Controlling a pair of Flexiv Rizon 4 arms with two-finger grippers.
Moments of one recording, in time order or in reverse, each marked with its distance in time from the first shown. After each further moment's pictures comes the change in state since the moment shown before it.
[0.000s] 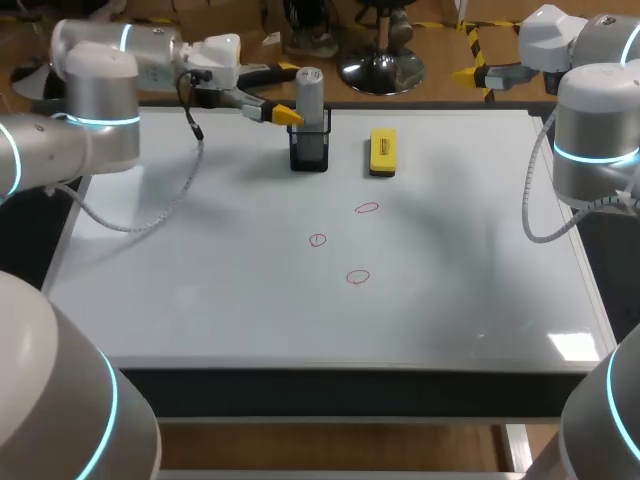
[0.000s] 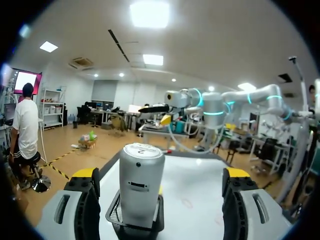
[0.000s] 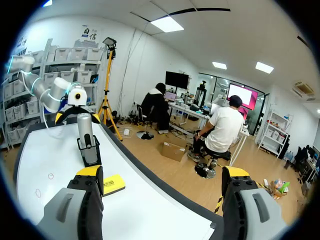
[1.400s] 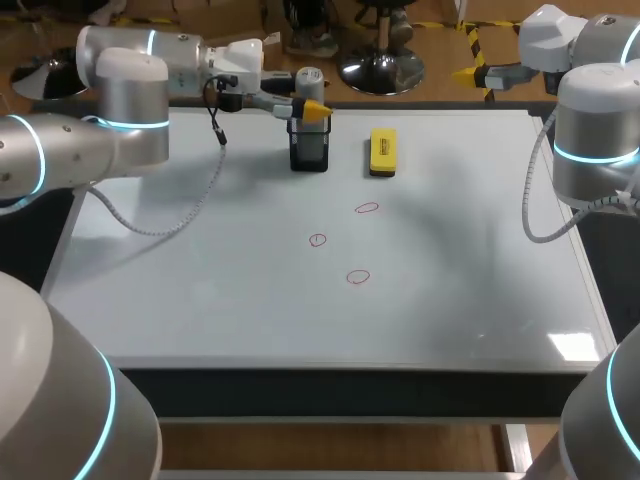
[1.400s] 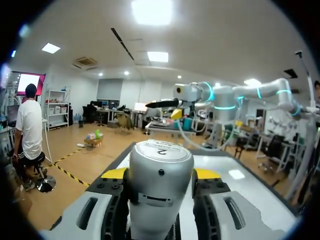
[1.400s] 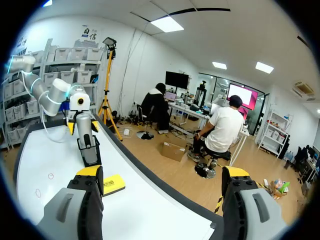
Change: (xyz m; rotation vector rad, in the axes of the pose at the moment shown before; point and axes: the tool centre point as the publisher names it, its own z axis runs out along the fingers) left arm -0.019 0.010 0.030 -0.024 -0.055 0.018; right arm 0.000 0.000 0.000 0.000 0.000 0.000
